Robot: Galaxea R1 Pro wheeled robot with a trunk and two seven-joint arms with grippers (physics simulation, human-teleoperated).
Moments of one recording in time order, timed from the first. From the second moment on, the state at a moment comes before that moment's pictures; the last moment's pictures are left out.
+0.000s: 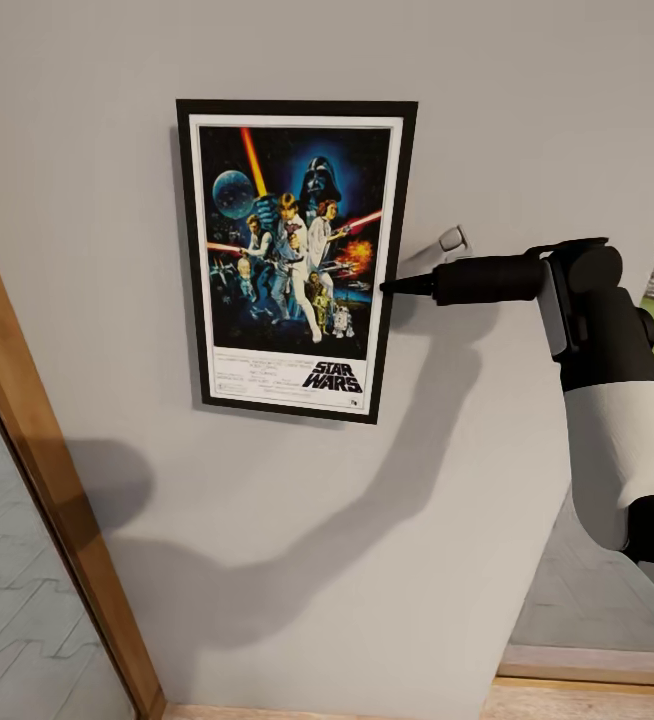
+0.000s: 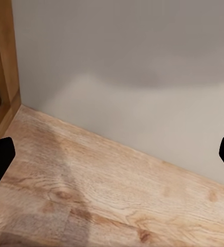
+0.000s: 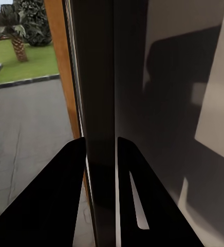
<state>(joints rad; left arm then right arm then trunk) -0.24 0.25 -0.14 -0.09 0.74 -0.38 -0.54 -1.37 -0.16 0.06 -1.11 0.00 0.97 1.37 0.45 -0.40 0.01</state>
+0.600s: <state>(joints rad) -0.24 0.25 -0.14 -0.09 0.74 -0.38 -0.54 -1.37 -0.16 0.06 -1.11 0.00 0.97 1.37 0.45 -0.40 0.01</state>
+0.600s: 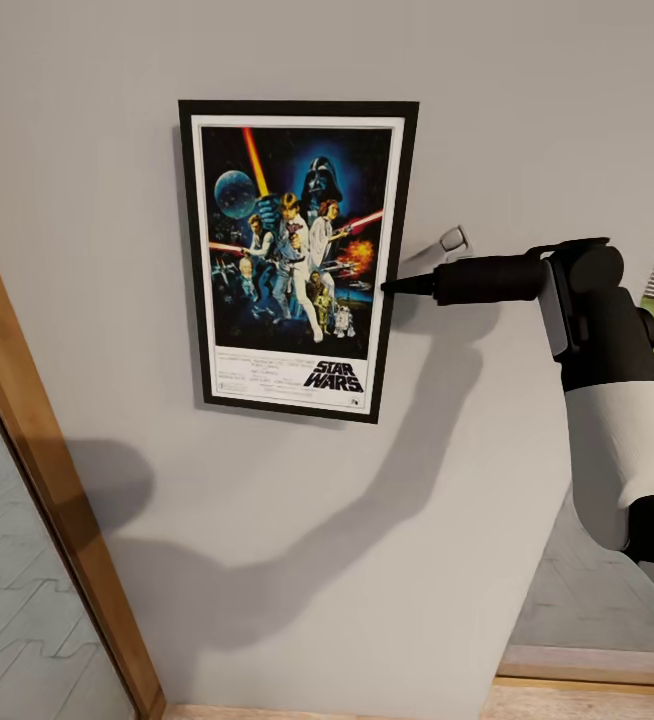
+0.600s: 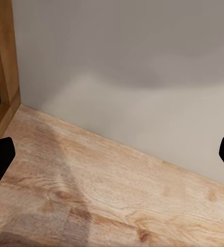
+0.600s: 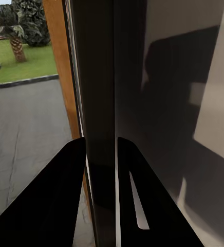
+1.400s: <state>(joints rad) -0.24 0.28 -0.14 -0.09 0.74 -0.38 -0.54 -1.47 -0.14 0.03 -0.96 0.14 0.84 1.53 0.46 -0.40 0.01</state>
